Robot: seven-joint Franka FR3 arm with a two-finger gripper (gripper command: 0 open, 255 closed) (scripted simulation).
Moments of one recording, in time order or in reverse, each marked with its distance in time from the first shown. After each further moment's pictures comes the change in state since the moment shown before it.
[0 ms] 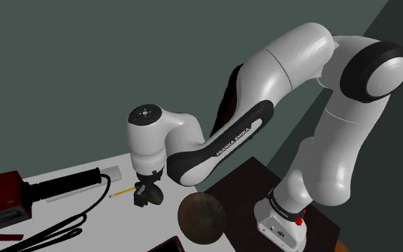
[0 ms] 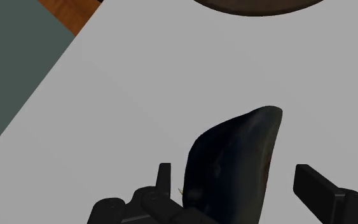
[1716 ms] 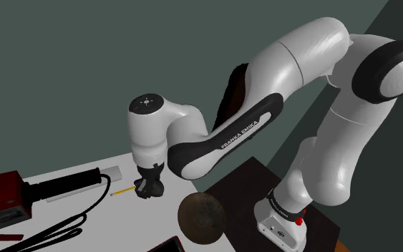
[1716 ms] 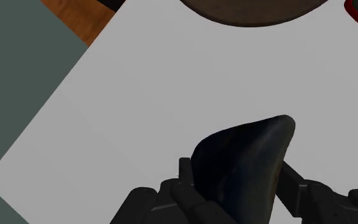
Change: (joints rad) arm -0.010 -0.059 0.014 0.008 0.043 -0.058 -0.035
